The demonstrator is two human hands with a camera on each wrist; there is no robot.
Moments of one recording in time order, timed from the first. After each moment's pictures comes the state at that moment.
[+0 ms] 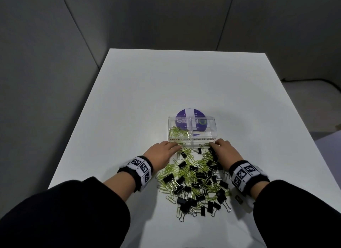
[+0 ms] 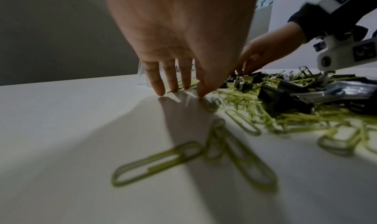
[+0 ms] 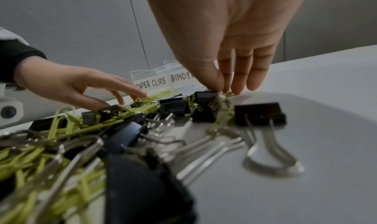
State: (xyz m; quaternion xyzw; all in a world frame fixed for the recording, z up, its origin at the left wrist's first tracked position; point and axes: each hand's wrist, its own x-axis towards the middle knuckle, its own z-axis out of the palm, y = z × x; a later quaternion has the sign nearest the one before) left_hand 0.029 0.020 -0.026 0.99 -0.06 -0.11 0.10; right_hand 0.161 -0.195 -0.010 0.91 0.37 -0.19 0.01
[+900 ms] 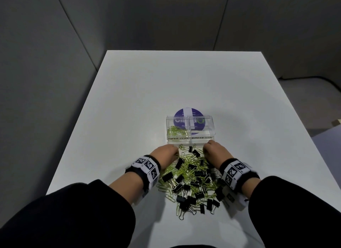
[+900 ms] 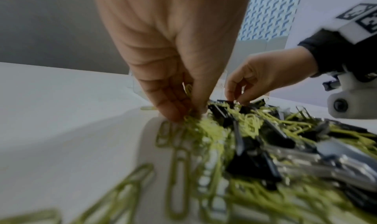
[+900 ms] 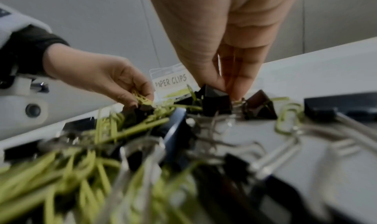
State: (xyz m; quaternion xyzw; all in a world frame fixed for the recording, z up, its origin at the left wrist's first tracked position) left_hand 0.043 -0.001 -0.010 0.95 0.06 -0.19 0.23; right_hand 0.150 -0.177 -0.020 0.91 0.37 -0.20 -0.08
